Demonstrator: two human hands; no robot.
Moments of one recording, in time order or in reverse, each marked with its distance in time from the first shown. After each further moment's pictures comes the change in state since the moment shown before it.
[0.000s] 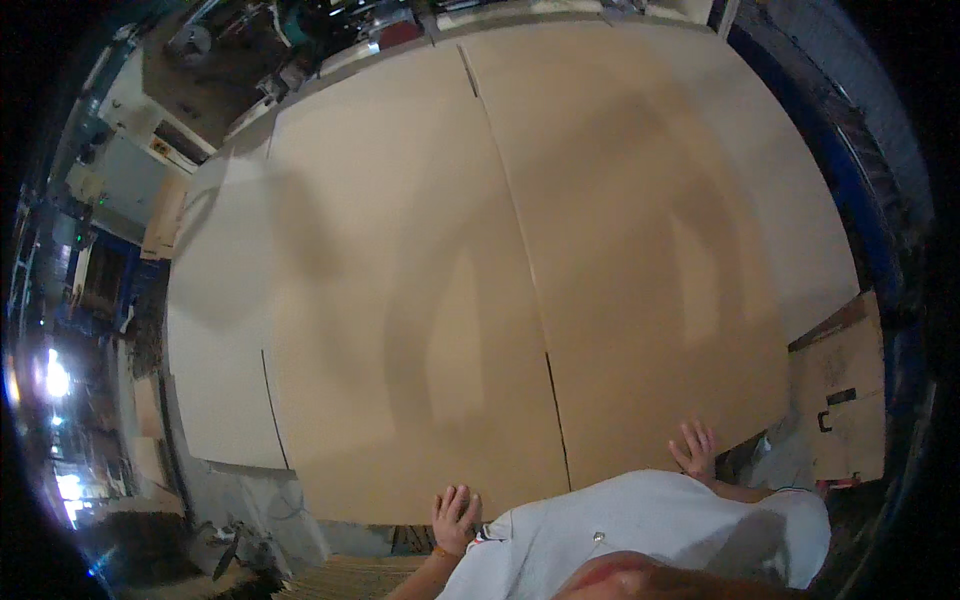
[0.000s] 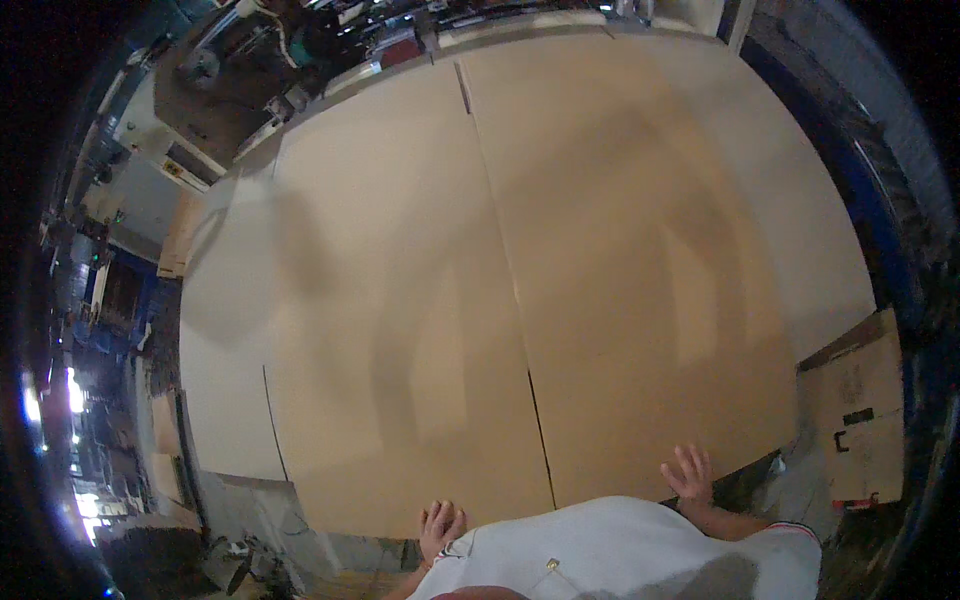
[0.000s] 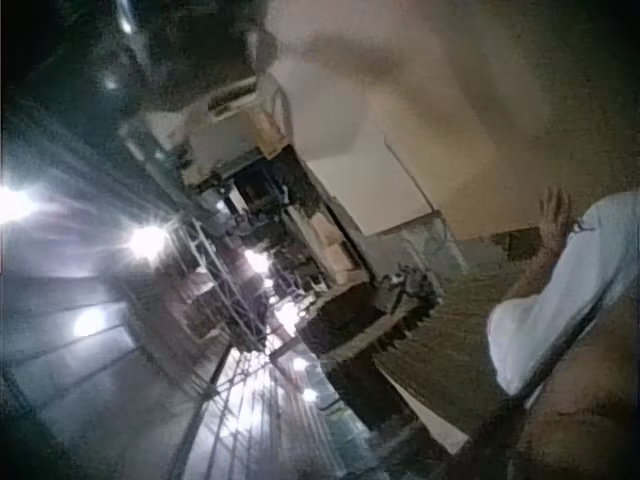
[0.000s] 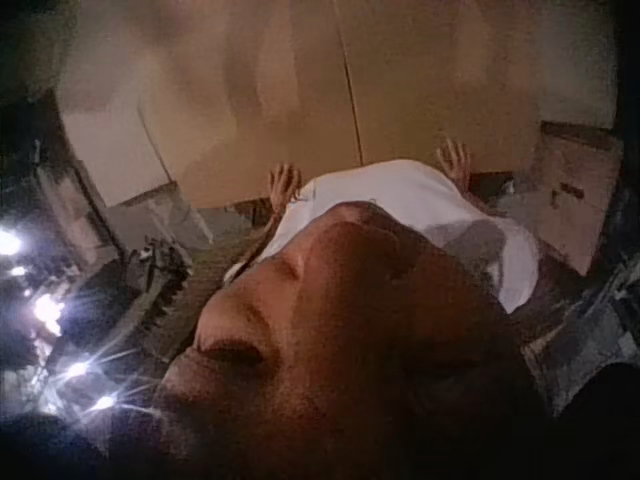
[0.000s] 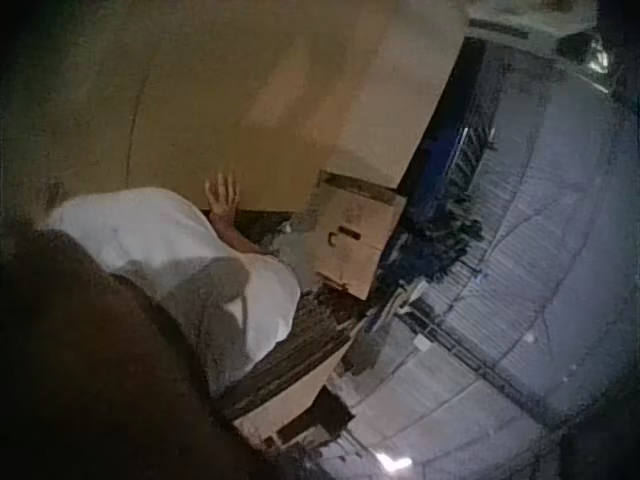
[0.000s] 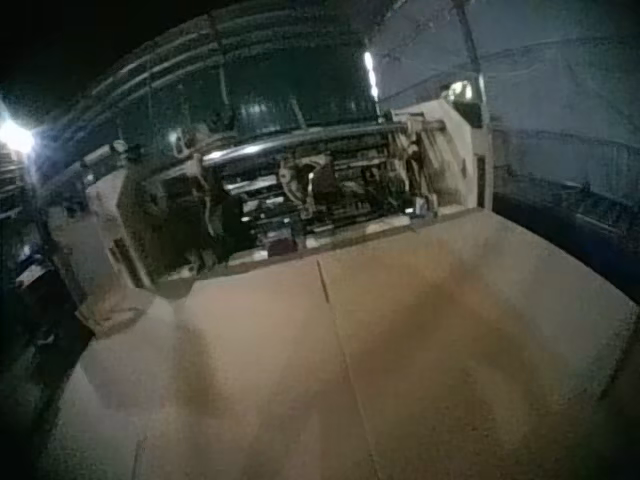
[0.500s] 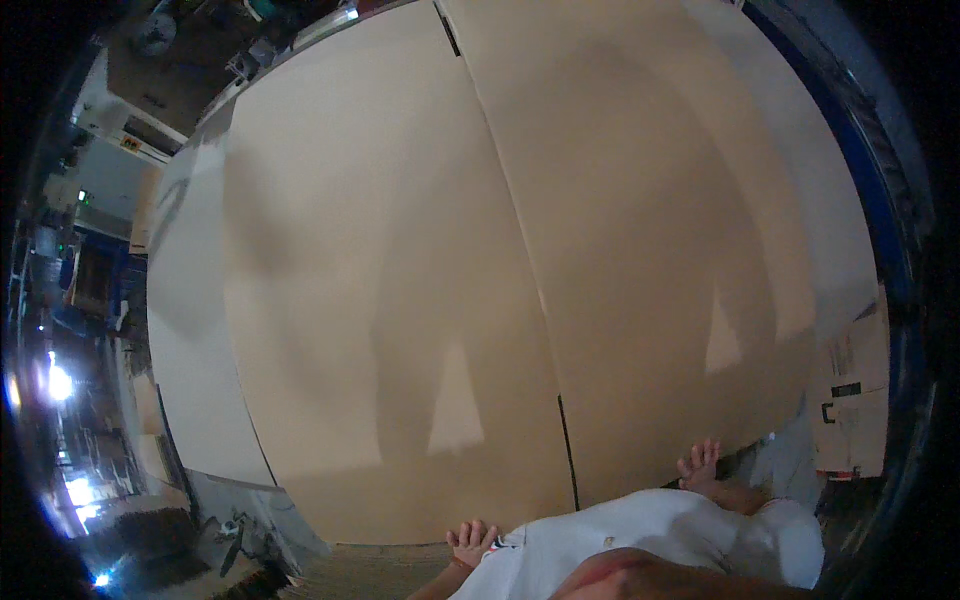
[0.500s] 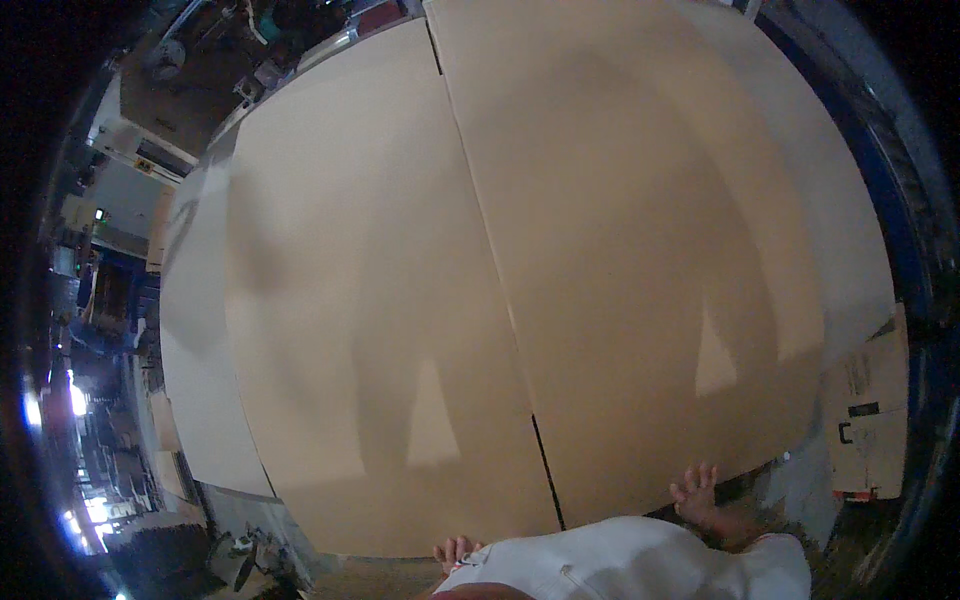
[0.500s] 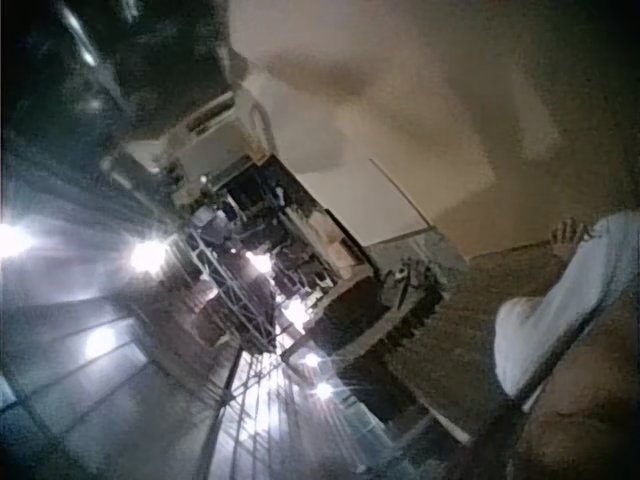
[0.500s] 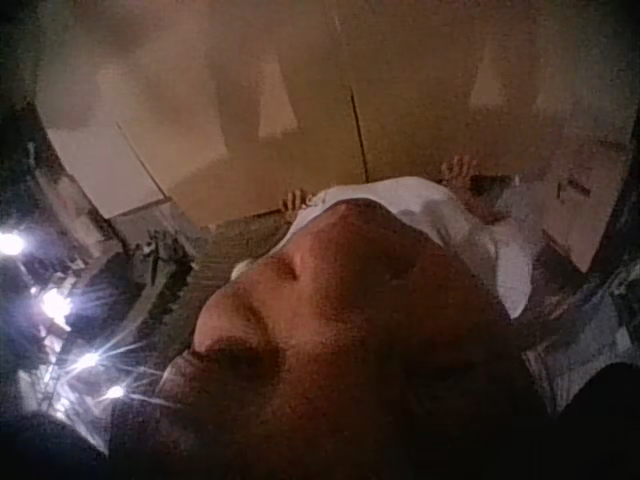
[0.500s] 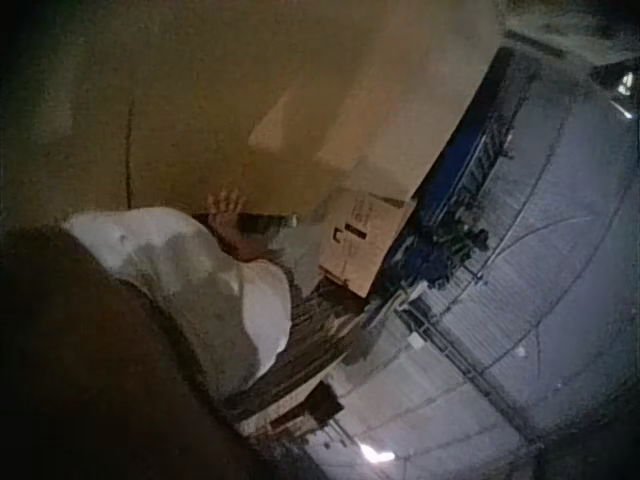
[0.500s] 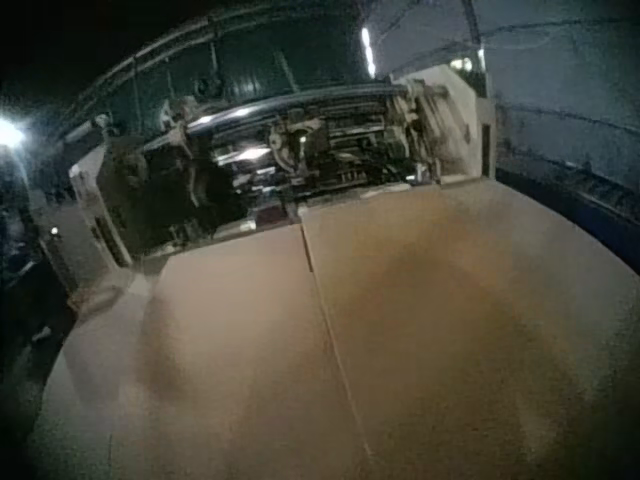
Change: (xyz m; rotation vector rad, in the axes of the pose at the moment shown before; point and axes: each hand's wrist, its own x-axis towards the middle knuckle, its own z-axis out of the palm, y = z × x) left_hand -0.110 -0.029 0.110 0.473 -0.028 0.193; right_hand -0.073 0.040 0.103 -0.154 -0.181 -0.142
